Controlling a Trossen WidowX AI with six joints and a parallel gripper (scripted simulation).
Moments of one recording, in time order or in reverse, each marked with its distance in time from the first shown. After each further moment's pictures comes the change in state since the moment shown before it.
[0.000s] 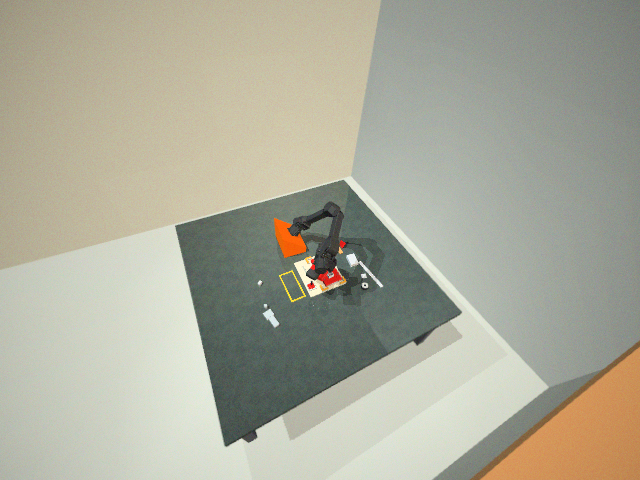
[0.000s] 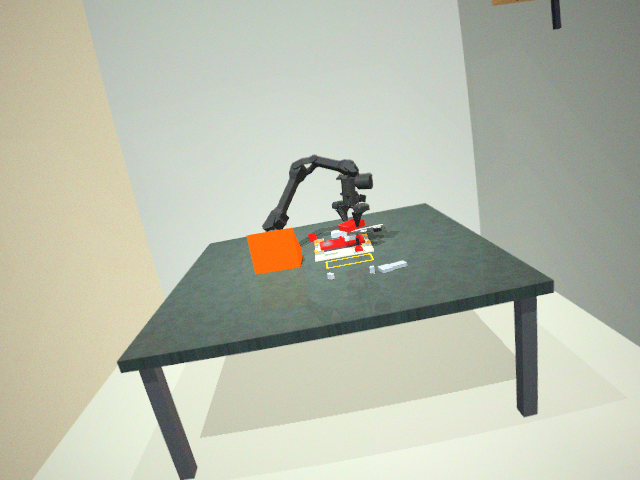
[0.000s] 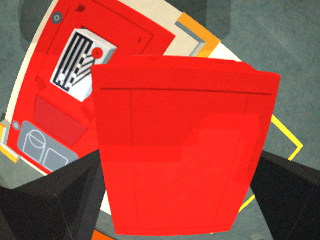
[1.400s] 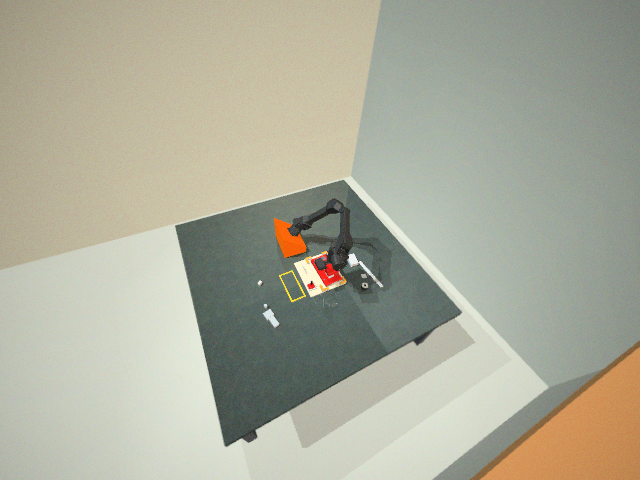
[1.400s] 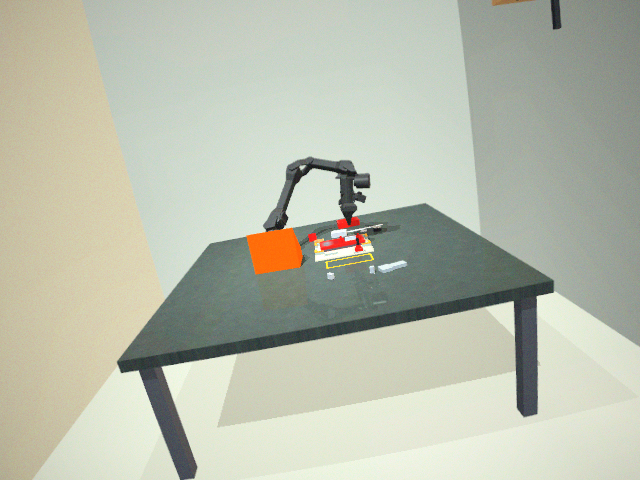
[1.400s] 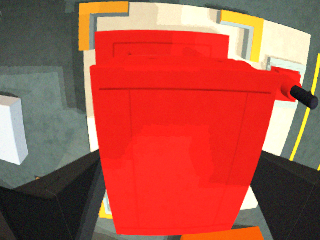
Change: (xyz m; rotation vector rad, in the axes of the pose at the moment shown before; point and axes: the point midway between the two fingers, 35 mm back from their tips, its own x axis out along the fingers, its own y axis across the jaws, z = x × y) arm 0.005 0.068 0.037 0.566 0.048 0.019
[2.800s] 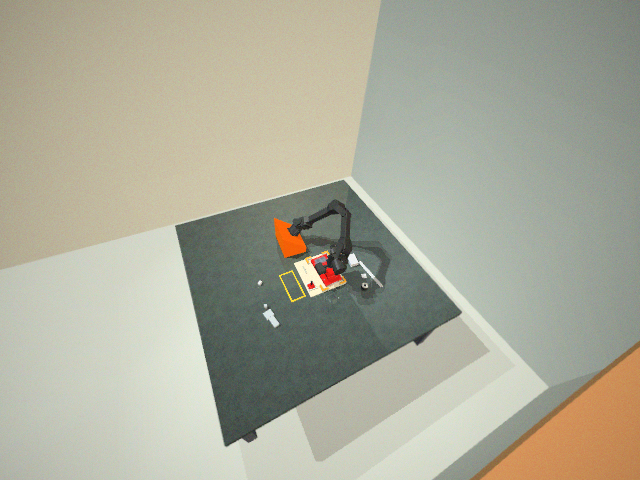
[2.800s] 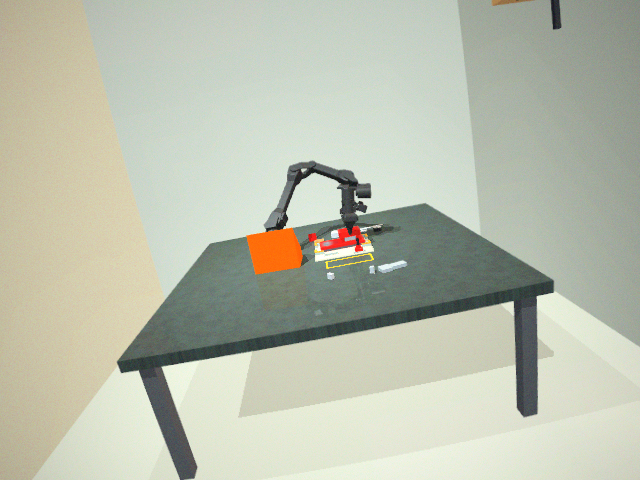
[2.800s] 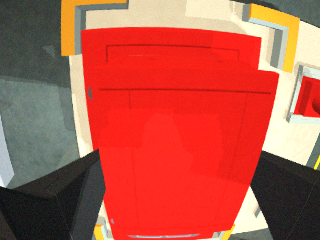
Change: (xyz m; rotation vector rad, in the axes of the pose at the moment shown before) arm 0.045 0.005 0.004 0.001 0.007 0.003
